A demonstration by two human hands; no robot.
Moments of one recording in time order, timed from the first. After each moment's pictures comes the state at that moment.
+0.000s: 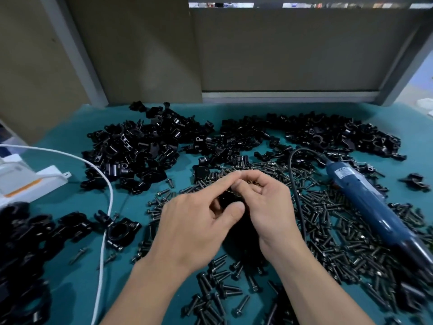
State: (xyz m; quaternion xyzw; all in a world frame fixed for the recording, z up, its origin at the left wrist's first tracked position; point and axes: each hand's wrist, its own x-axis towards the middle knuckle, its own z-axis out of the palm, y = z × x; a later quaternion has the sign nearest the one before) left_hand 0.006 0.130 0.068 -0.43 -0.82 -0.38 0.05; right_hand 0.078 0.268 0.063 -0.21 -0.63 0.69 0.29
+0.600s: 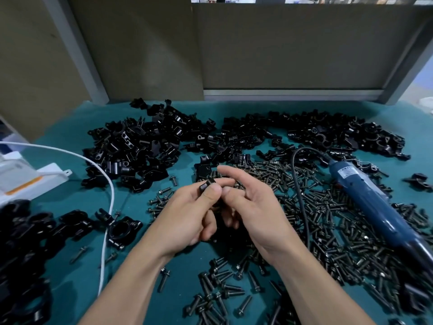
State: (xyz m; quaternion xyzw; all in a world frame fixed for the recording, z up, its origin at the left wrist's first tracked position) left_hand -0.017 0.124 0.067 -0.33 -0.69 -0.57 -0.29; right_hand 0.079 0.265 0.062 -0.11 -0.69 0.69 0.16
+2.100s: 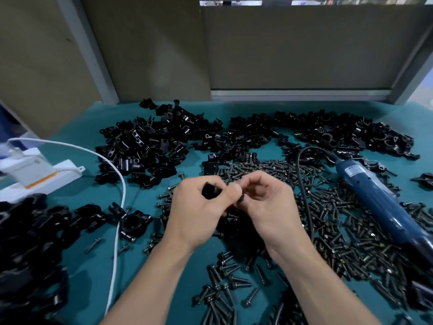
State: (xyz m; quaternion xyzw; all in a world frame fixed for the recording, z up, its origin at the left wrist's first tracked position) left_hand -0.006 0.139 0.065 -0.33 -0.73 -0.60 -0.07; right_hand 0.086 0.256 0.069 -0.19 -0.68 0.66 0.26
